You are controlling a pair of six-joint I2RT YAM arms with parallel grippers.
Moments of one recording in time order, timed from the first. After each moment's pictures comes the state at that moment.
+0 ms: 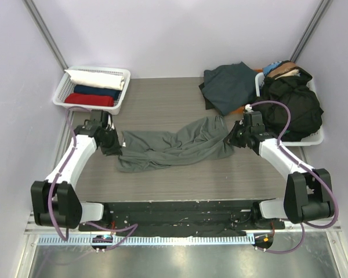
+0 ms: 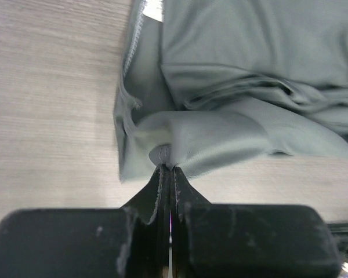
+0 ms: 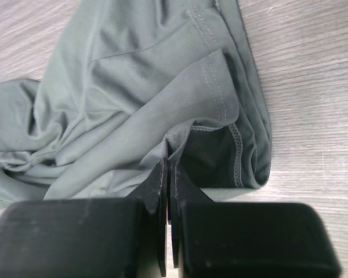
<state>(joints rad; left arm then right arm) -0.09 1.32 0.98 -0.81 0.10 -0.39 0.15 1.34 0.79 -0.28 -0.16 0.53</state>
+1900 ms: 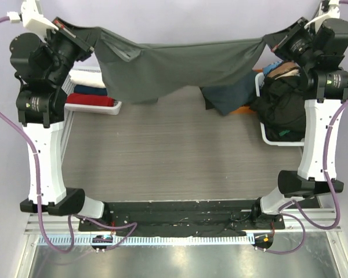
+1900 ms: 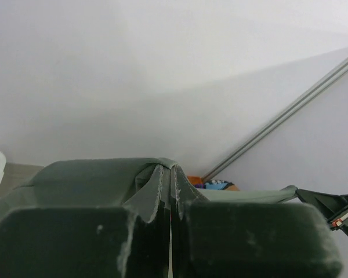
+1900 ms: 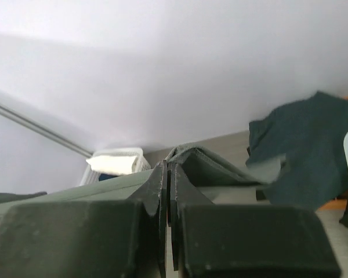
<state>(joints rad) -0.10 1.48 2.27 -0.59 0.16 -0.69 -0.06 1.60 2.30 -0.74 -0.27 0.59</state>
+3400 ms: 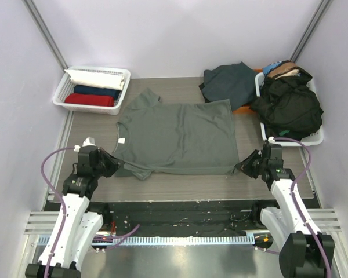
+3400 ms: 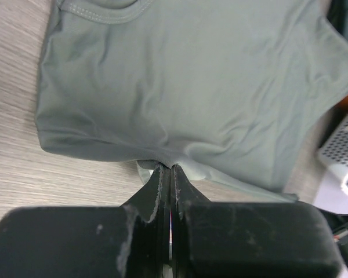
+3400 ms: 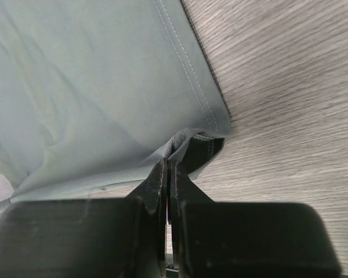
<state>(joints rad) -0.10 0.58 0.53 -0.65 0.12 -0.88 -0.07 0.78 0.40 -0.48 -0.27 0.67</state>
